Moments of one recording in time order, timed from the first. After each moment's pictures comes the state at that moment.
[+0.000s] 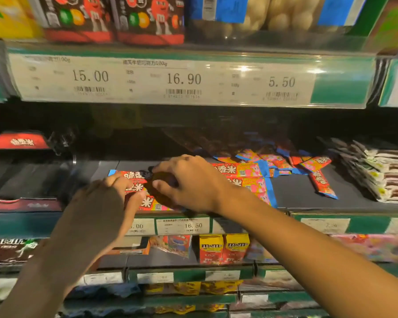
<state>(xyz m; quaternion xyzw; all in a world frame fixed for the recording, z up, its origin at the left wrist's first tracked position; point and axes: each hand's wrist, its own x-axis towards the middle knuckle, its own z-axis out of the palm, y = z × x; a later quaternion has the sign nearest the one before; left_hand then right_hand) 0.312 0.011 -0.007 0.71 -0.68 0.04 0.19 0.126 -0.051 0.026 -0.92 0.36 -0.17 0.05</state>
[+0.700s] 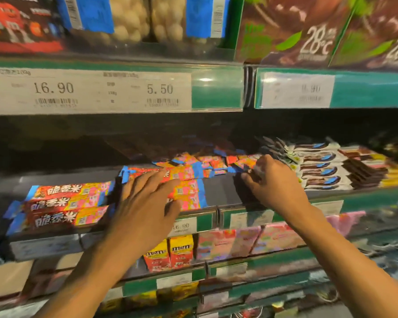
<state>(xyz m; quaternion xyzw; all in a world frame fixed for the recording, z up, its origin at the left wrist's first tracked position) 0.148 0.004 0.004 0.59 -0.79 -0.04 0.15 -0.124 -0.032 0.002 -0.65 0.73 -0.22 -0.02</state>
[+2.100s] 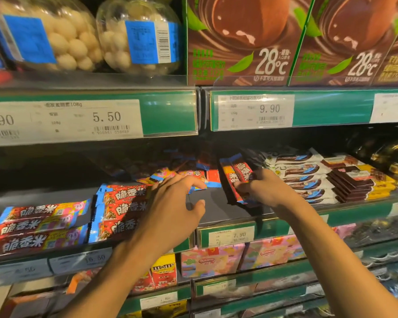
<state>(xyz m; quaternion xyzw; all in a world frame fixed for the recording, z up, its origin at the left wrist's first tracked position) 0.061 -0.017 0.024 0.52 -0.79 -0.14 0.31 -0.158 -0.046 0.032 -0.52 0.67 -0.35 0.39</state>
